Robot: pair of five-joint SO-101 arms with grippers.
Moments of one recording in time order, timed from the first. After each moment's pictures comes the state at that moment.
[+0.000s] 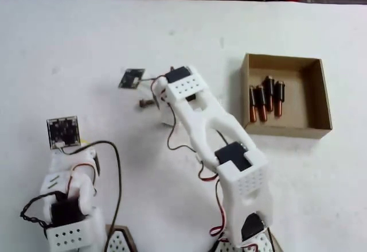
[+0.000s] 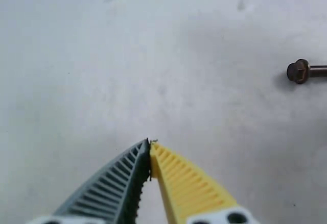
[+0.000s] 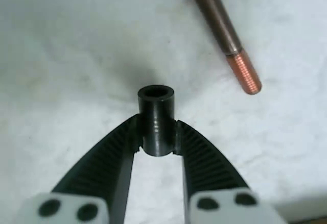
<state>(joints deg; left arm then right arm) -19.9 -104.4 97.1 57.5 -0.9 -30.0 27.3 -8.4 72.7 41.3</state>
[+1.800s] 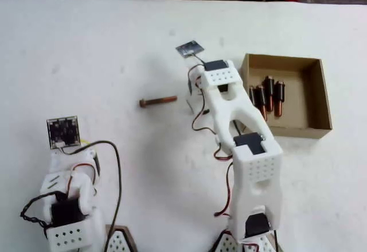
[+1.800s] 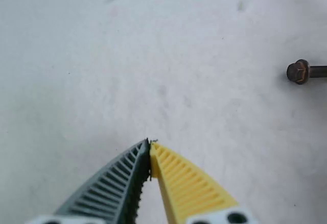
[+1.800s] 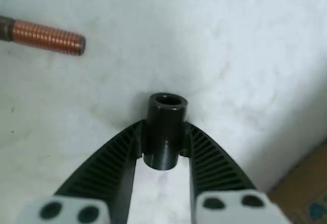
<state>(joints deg) -19.9 -104.5 97.1 57.5 -0.9 -15.6 34.2 -10.0 67.3 17.1</state>
